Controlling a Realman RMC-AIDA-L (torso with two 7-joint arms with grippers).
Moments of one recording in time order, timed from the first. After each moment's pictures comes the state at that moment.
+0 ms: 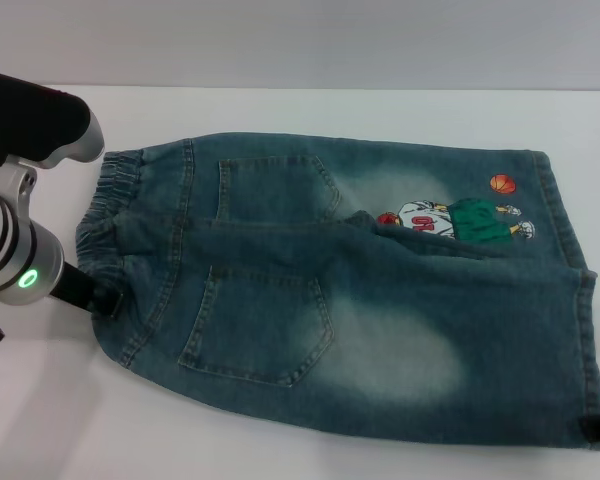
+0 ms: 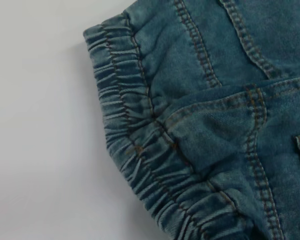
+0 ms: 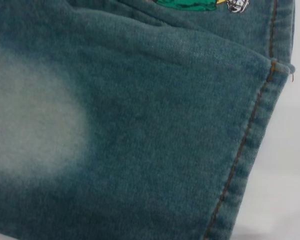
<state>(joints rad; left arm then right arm) -0.37 -2.06 -1.49 -1.57 2.88 -1.44 0.03 -0.06 2.08 1.48 1.94 -2.80 1.57 -0.10</state>
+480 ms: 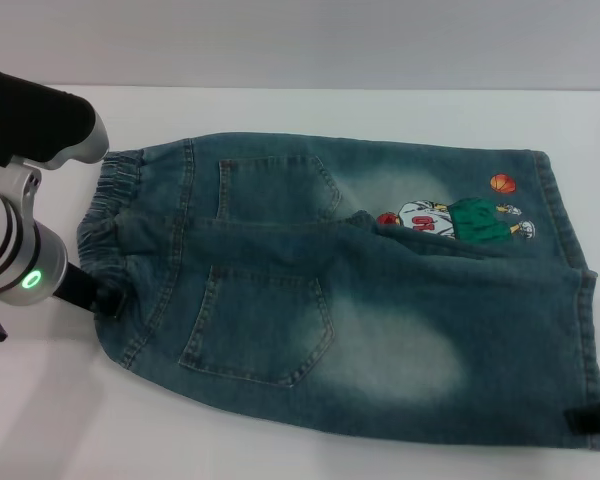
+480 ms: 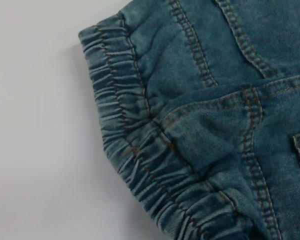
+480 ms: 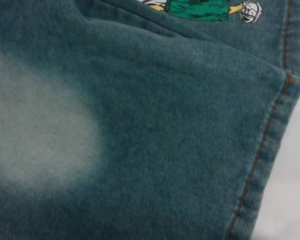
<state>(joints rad) -0.37 -2.06 -1.48 -1.56 2.88 -1.44 0.03 -0.05 2.08 1.47 1.93 -2.78 1.53 -0.10</state>
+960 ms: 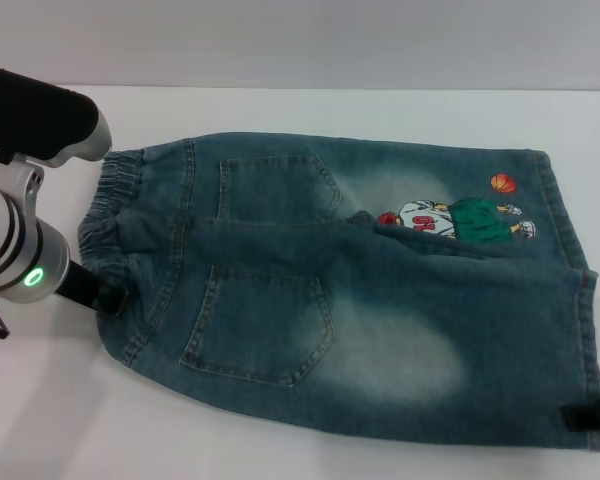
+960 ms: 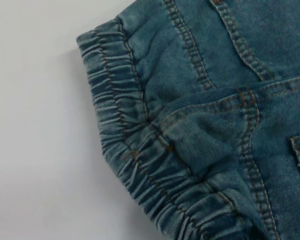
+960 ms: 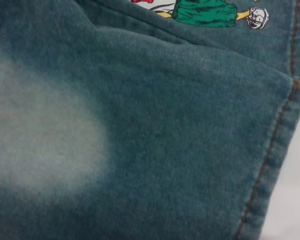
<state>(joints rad) -0.38 -2.06 -1.47 -1.56 2.88 -1.44 0.03 -0.05 2.08 1.47 1.93 -2.77 1.53 -0.09</state>
